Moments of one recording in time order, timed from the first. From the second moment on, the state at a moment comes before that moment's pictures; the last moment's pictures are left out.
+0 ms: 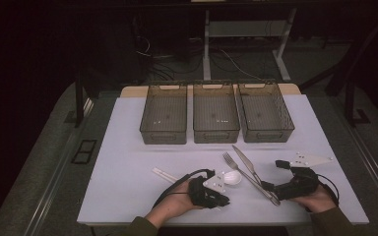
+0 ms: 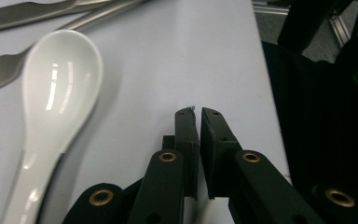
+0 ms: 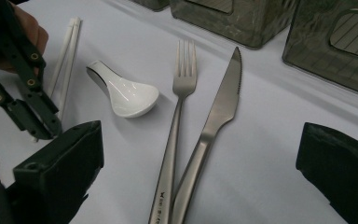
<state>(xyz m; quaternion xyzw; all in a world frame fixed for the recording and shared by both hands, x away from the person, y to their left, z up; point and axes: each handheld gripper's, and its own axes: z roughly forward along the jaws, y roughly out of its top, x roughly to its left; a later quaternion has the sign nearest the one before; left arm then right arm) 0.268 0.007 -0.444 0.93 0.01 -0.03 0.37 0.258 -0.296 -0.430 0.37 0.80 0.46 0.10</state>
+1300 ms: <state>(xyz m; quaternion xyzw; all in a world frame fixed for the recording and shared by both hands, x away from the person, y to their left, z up) 0.256 0.026 -0.445 0.93 -0.01 -0.02 0.36 0.258 -0.297 -0.430 0.37 0.80 0.46 0.10</state>
